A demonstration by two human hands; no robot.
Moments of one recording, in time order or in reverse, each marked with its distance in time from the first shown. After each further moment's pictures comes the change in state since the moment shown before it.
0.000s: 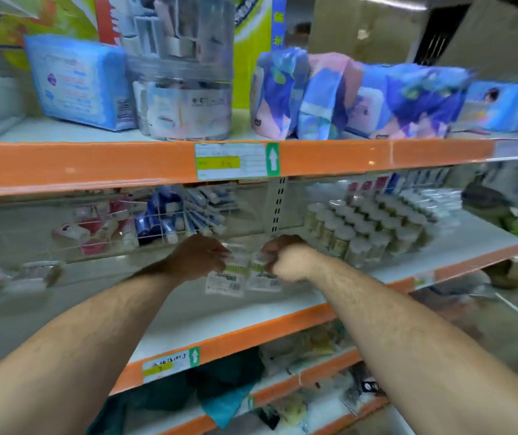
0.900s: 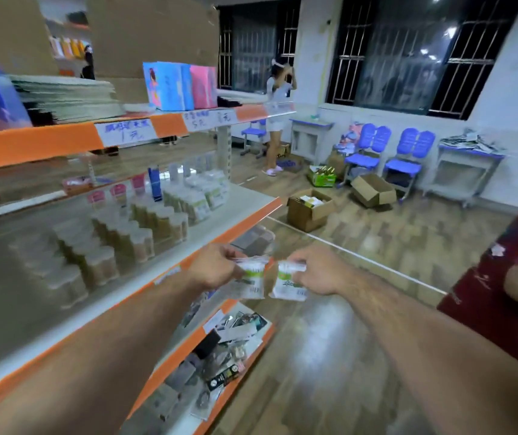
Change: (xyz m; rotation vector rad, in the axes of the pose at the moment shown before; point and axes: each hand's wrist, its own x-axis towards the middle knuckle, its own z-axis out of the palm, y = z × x) left_hand 0.040 0.435 0.416 -0.177 -0.430 0.383; right_hand -0.334 0.500 -0.075 0.136 0.345 0.551
